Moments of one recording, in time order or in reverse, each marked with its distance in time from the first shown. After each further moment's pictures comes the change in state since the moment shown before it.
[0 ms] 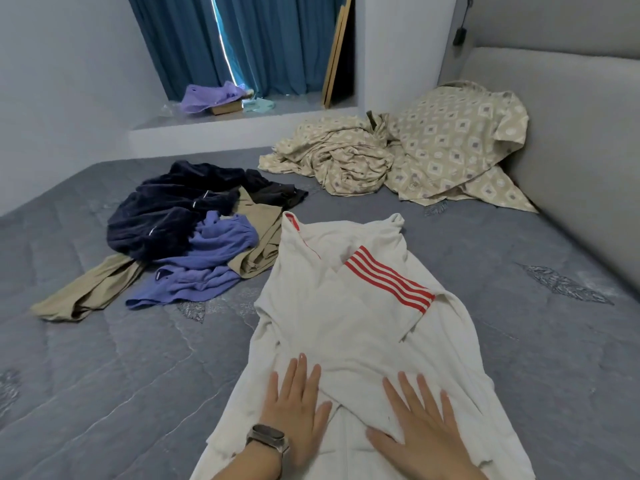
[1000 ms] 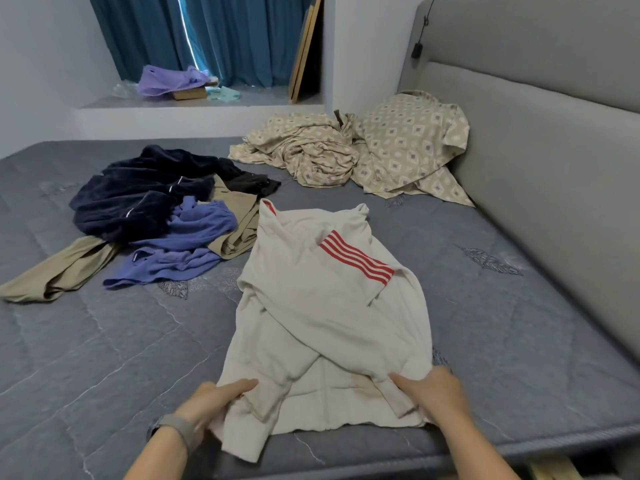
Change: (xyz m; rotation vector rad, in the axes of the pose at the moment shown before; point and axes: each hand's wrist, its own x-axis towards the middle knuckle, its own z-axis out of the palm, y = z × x) left_hand -0.069 -0.070 -0.057 -1.260 -0.309 -0.701; right_hand -0.056 0.023 -0.028 0.529 0.085 0.794
